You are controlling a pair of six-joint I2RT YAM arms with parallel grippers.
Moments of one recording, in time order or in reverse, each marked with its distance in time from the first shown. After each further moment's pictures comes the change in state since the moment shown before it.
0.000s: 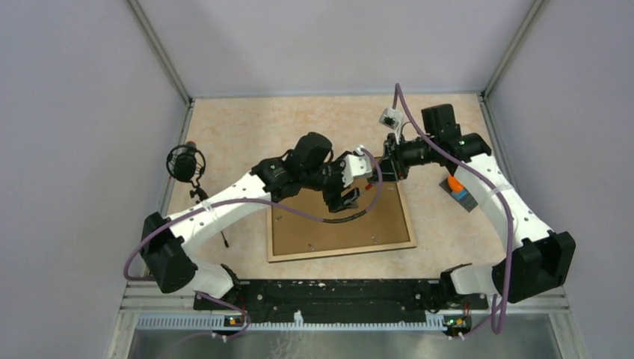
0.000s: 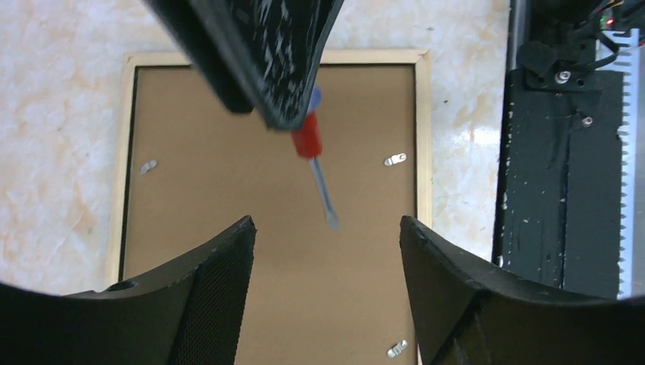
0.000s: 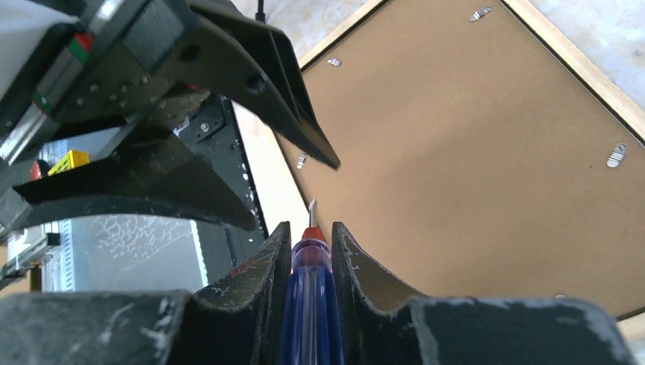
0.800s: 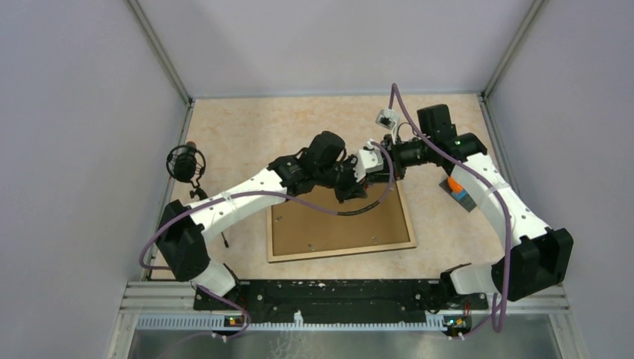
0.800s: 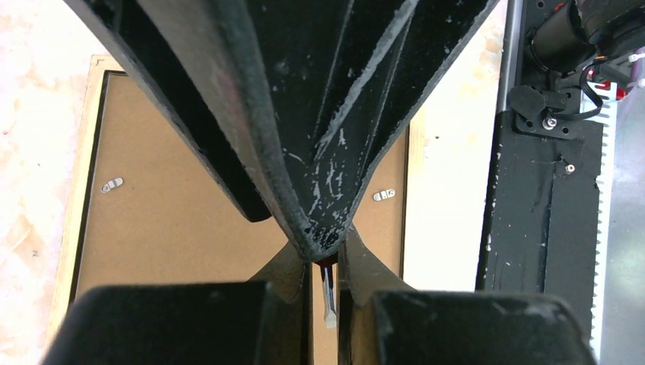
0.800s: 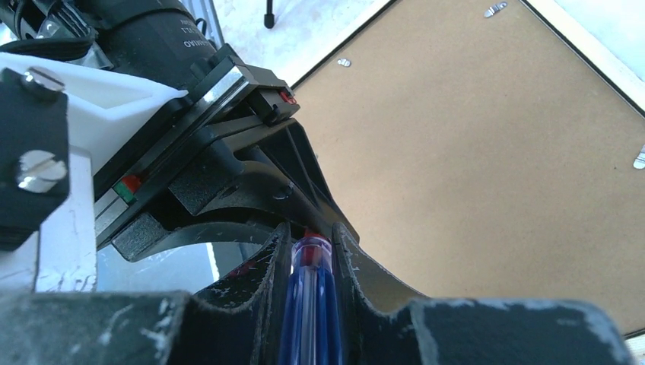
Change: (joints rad) left arm -0.028 0.142 0.065 0.078 0.028 -0.135; right arm 0.017 0.020 -0.002 0.019 -0.014 0.050
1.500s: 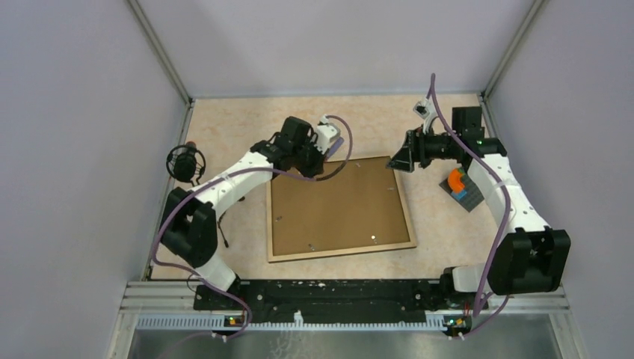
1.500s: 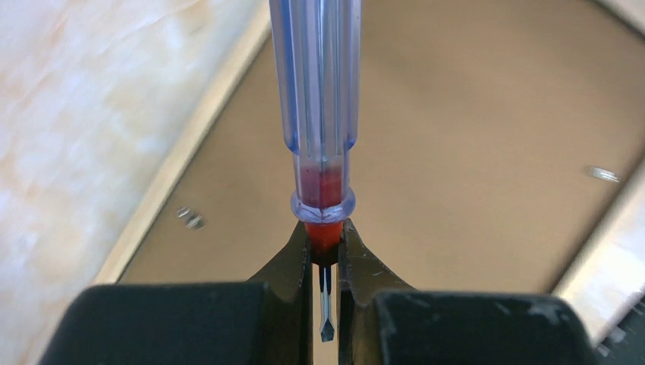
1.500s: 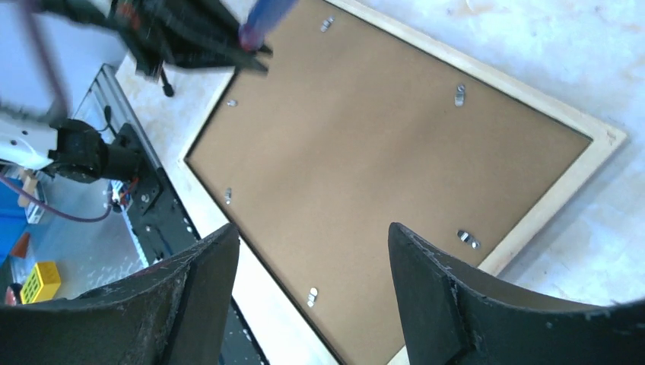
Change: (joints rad) left arm 0.272 0.032 -0.077 -0.018 -0.156 -0.051; right arm -0.267 0.013 -0.075 0.133 0.046 0.080
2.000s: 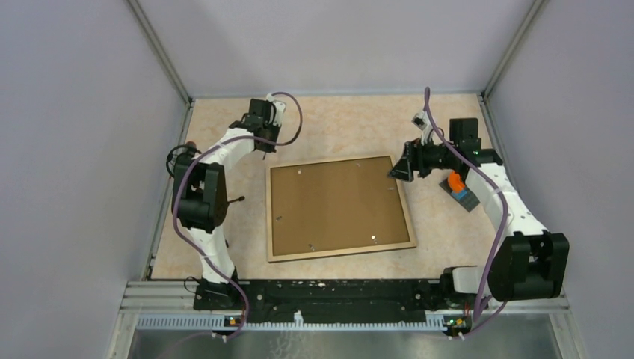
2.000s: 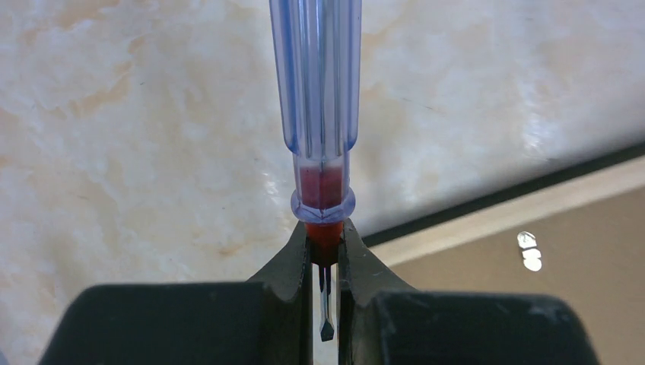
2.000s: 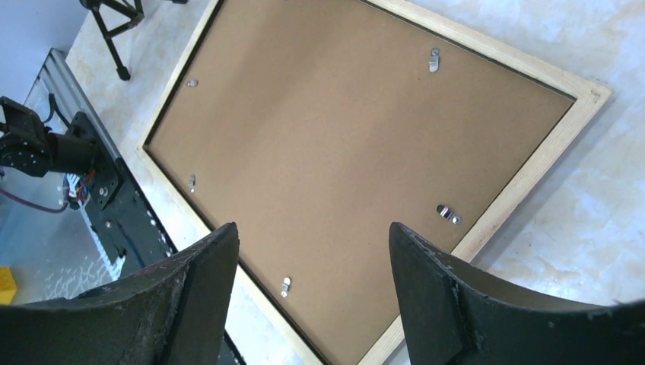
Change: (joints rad) left arm 0.372 0.299 0.172 0.007 -0.346 -0.073; right arm -0.011 -0.045 -0.146 0.077 0.077 -0.035
